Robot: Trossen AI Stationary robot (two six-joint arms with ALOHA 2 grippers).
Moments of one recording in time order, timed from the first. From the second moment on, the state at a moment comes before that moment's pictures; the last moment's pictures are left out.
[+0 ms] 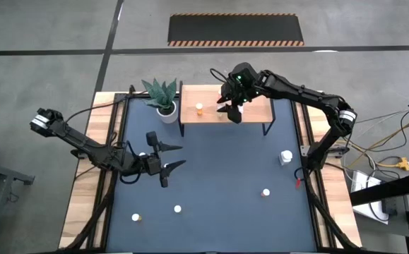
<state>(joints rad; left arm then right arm) -0.45 1.05 0.64 0.43 -0.72 0.54 -0.53 1.66 1.50 -0.62 -0.42 -0.36</state>
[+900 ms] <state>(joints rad) -0.45 1.05 0.63 0.43 -0.72 0.54 -0.44 1.59 1.57 -1.12 -0.19 -0.37</state>
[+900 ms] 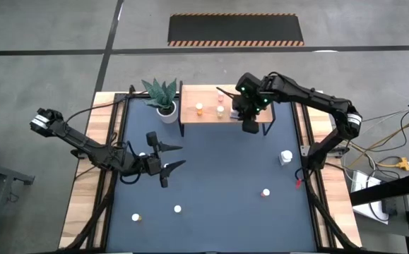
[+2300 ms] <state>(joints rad) -0.45 1.08 0.63 0.44 -0.70 0.50 -0.32 1.49 1.48 -1.08 -0.19 -0.32</state>
